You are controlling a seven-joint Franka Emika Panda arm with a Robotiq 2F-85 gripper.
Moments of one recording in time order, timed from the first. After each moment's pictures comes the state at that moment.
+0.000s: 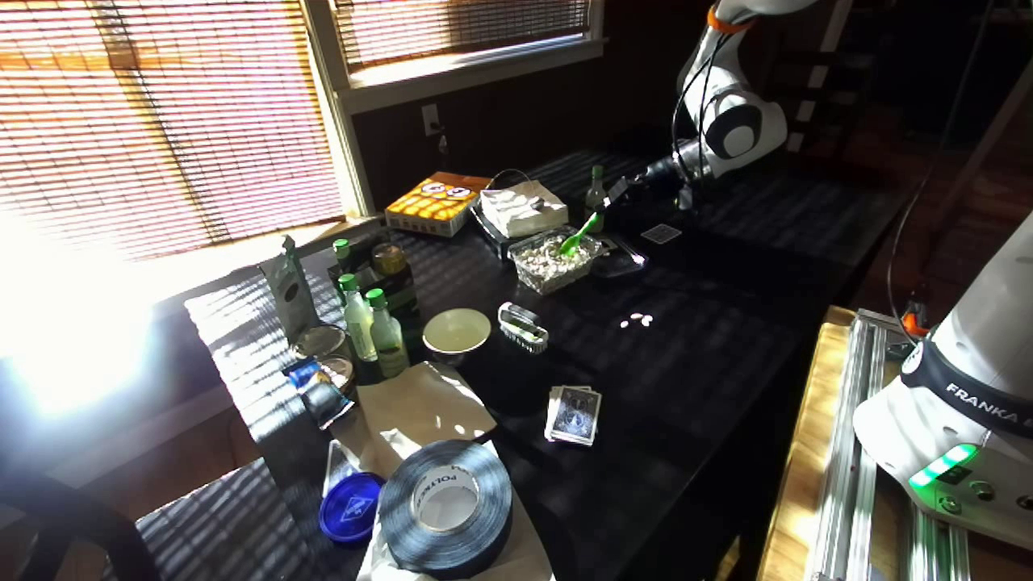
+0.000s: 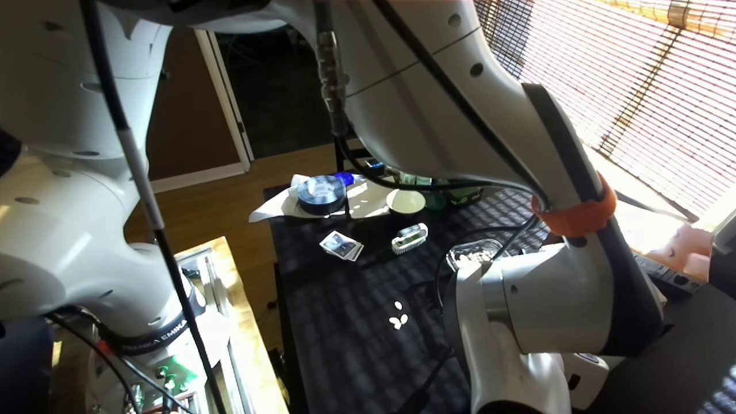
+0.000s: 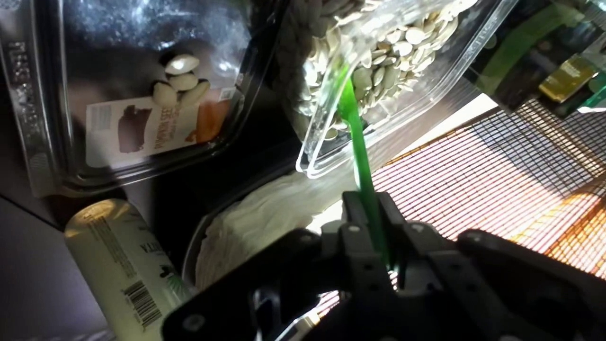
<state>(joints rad) -0.37 0.60 -0.37 -2.11 1.74 2.09 -1.75</state>
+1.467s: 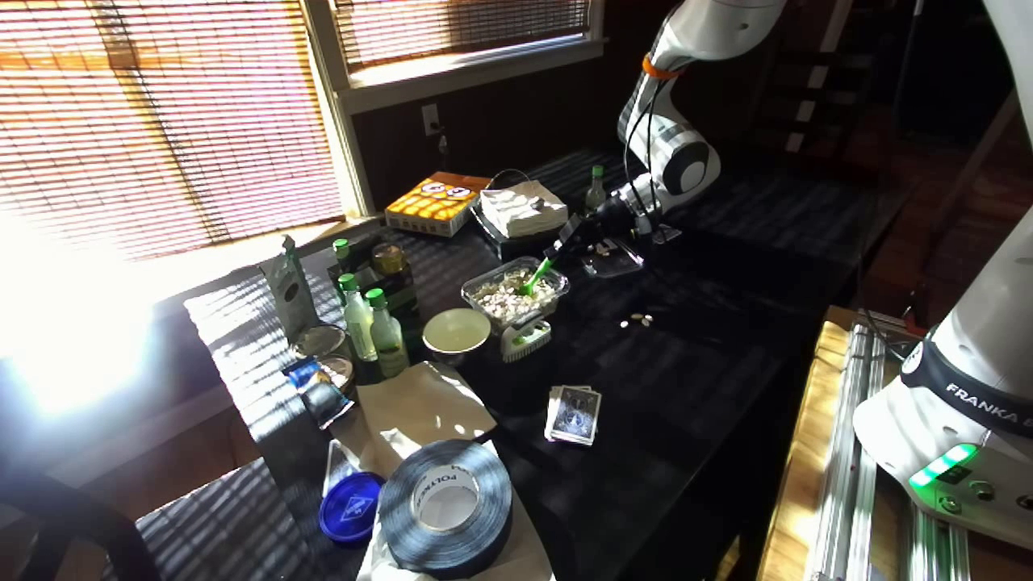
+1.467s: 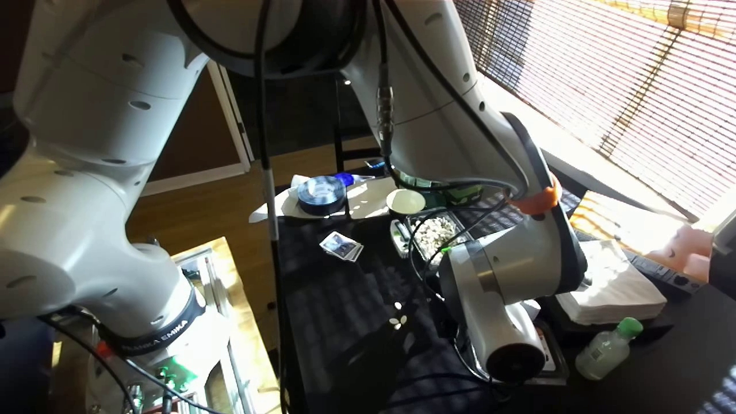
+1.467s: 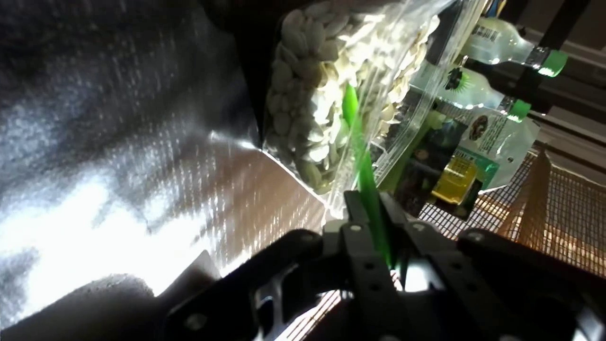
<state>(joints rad) -0.30 0.74 -0.26 -2.03 1.61 1.92 -1.50</state>
